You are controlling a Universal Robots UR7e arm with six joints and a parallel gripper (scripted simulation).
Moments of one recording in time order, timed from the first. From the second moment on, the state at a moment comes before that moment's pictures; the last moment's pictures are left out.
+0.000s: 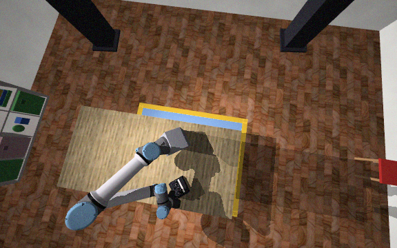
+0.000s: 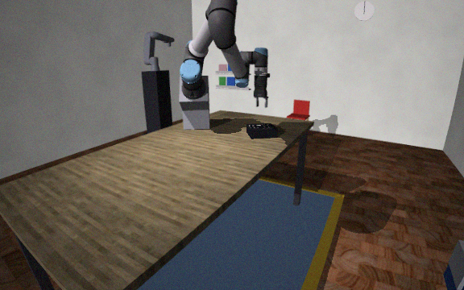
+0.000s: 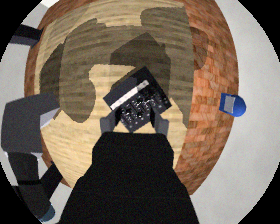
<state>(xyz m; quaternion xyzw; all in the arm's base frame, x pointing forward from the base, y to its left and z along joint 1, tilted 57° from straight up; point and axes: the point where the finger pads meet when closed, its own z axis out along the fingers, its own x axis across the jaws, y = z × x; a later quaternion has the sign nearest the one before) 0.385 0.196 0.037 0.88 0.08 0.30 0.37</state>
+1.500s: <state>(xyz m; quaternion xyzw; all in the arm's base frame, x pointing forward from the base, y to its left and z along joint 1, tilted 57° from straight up) 0.427 0.151 0.034 0.80 0.25 0.22 0.49</state>
